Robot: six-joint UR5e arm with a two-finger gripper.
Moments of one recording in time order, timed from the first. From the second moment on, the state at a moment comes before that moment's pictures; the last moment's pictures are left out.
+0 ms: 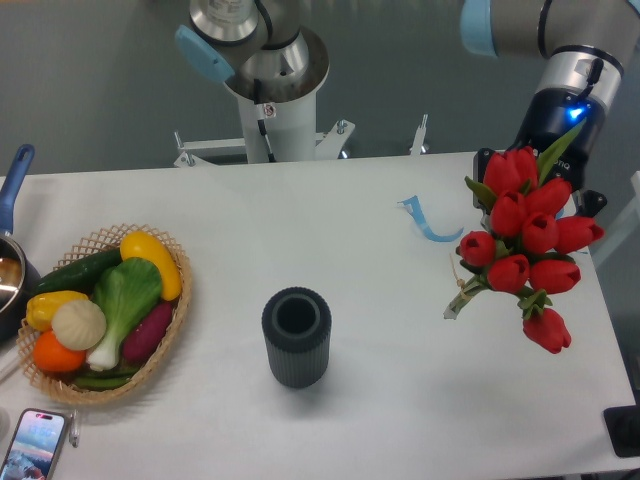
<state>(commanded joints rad) 2.92 -1.86 -1.55 -0.84 0.41 0.97</state>
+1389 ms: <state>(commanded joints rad) 2.88 -1.79 -1.60 -0.84 0.78 1.04</state>
